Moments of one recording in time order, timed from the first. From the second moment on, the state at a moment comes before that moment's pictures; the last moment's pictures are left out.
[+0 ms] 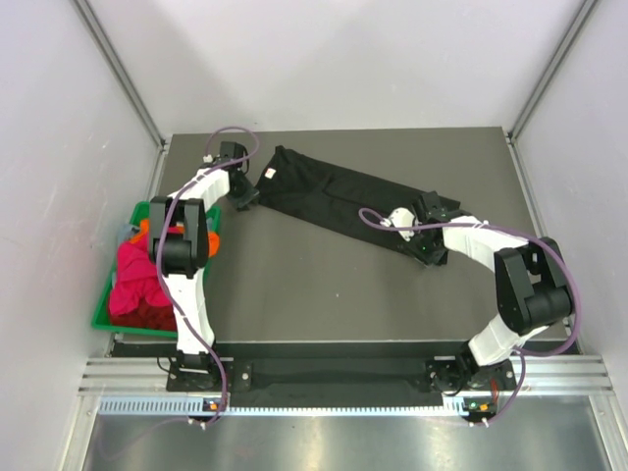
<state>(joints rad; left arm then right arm) -0.09 2.12 1.59 -0.53 -0.06 -0.70 0.30 1.60 0.91 -0.55 0.07 -0.63</state>
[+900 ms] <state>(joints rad) -0.09 2.08 1.59 -0.52 -0.07 -0.72 0.30 1.66 0.96 -0.54 0.09 -0.62</state>
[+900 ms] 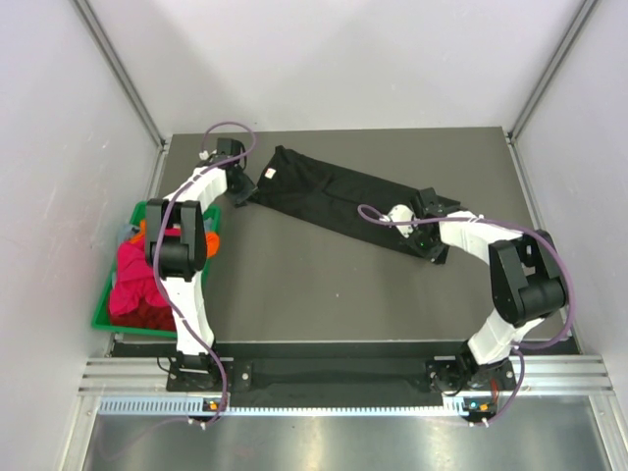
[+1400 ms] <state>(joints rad) -0.07 2.17 1.66 -0.49 -0.07 -0.78 0.31 1.68 0.98 -0.56 0.11 -0.54</state>
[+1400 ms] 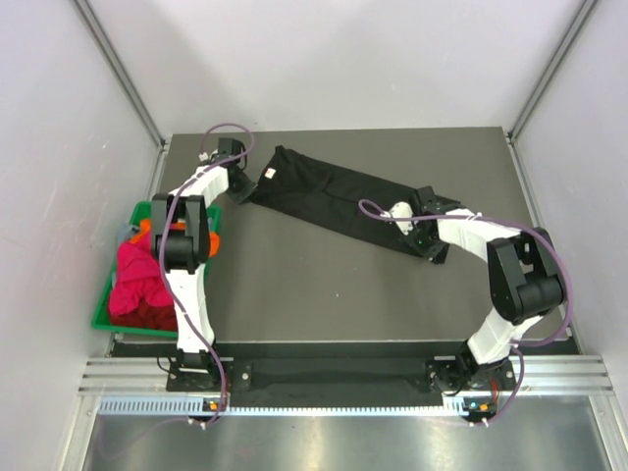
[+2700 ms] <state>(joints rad) -0.06 2.45 2.05 -0.38 -0.06 -0.67 1.07 1.88 1.26 -0.88 0.34 0.37</state>
